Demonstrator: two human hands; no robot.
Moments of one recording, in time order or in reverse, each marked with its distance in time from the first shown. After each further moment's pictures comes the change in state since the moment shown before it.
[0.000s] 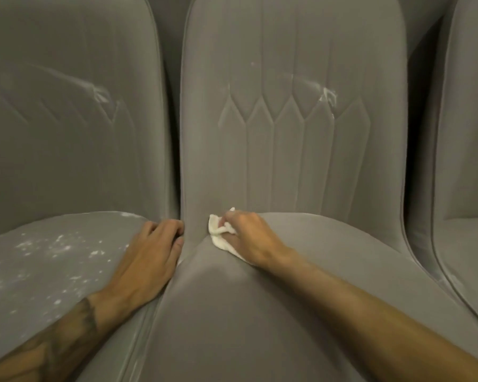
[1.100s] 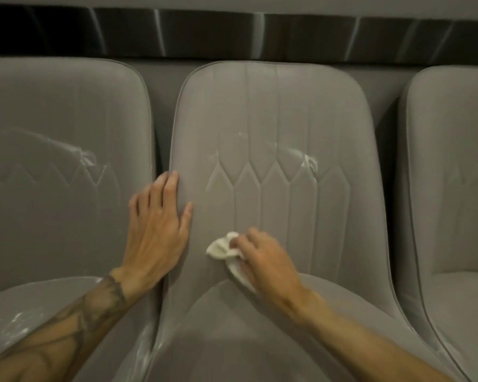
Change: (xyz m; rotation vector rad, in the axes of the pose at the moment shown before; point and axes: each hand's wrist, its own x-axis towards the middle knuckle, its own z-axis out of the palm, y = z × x) left_hand 0.142 0.052 -0.045 0.173 0.440 0.009; right_hand 0.020 0.030 -0.056 -0.375 0.375 -0.289
